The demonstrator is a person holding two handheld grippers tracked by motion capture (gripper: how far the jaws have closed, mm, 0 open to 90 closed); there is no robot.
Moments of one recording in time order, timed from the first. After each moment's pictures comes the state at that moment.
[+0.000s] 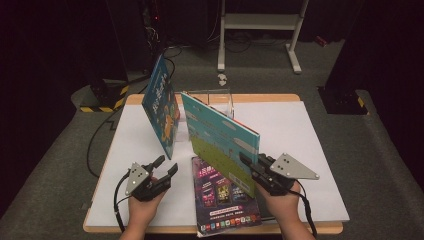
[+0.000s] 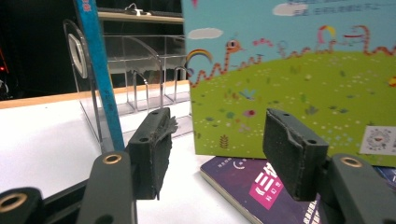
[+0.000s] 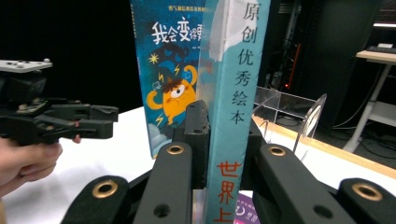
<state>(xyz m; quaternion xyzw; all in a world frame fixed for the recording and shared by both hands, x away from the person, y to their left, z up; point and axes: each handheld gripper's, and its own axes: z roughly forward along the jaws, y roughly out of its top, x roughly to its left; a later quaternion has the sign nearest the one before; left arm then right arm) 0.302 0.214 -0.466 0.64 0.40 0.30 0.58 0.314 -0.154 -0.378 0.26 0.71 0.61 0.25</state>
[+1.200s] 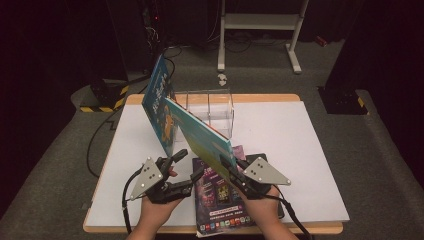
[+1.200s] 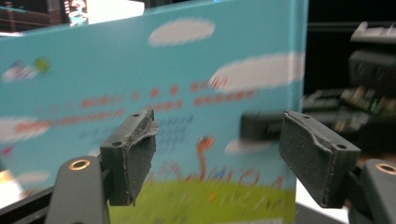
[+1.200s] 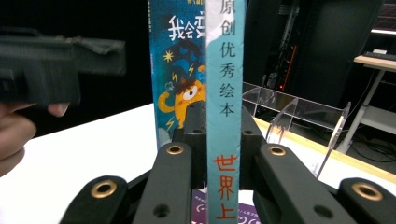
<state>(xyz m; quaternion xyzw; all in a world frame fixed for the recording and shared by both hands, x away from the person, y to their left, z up) 0.279 0.152 -0.377 0.64 0.28 0.24 0.67 0.302 -0.104 -0.384 0.26 0.71 0.59 0.27</state>
